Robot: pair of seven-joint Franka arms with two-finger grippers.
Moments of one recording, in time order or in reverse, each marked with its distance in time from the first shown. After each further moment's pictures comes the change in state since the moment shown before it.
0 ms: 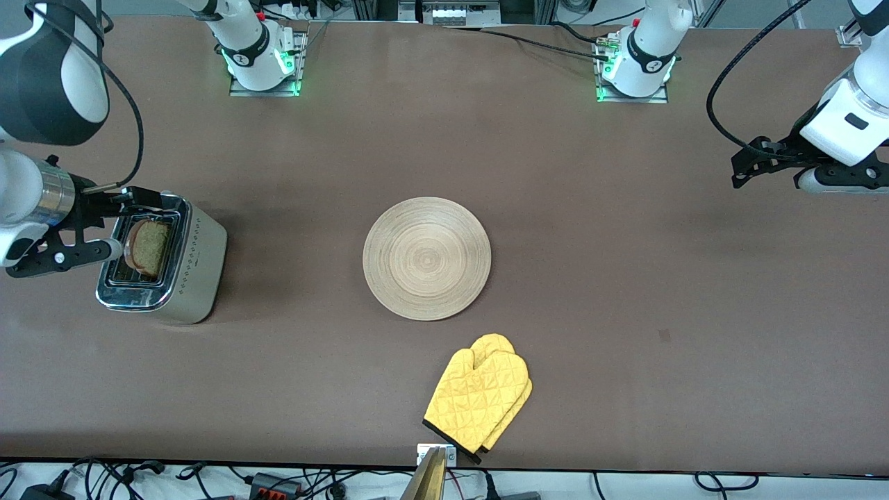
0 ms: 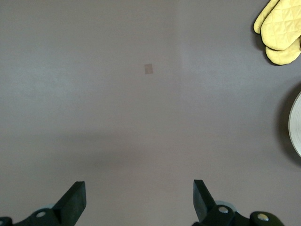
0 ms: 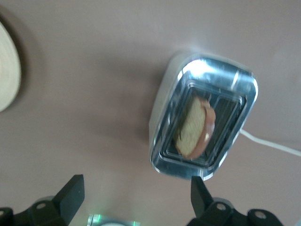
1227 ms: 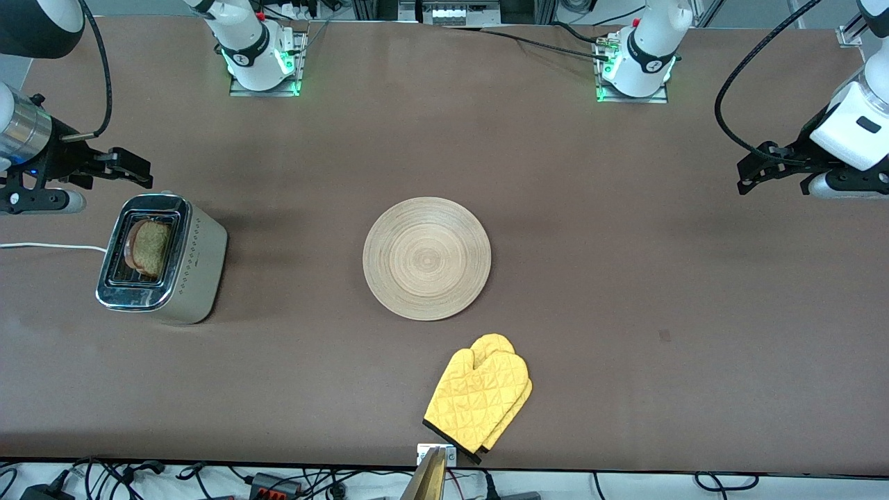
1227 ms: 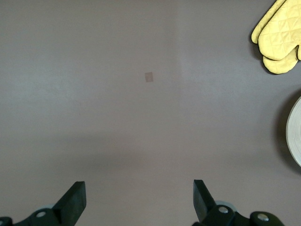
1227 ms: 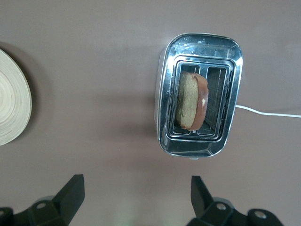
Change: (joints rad) left arm 0.001 0.030 0.001 0.049 0.000 0.000 -0.001; right arm -0.330 -0.250 0.357 -0.278 -0.042 0.110 0.261
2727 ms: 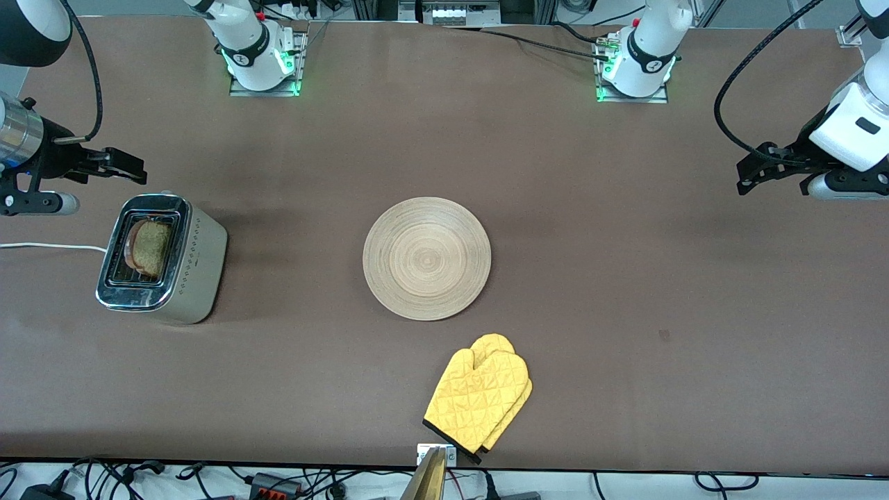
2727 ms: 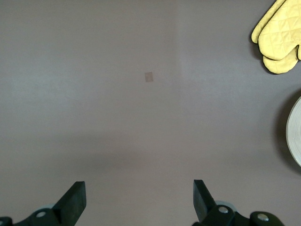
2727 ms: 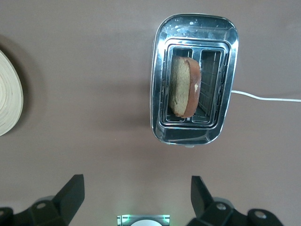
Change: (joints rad) left arm 0.000 0.002 0.000 0.002 0.000 -0.001 0.000; right arm -0.028 0.015 0.001 0.013 0.000 -0.060 -0.001
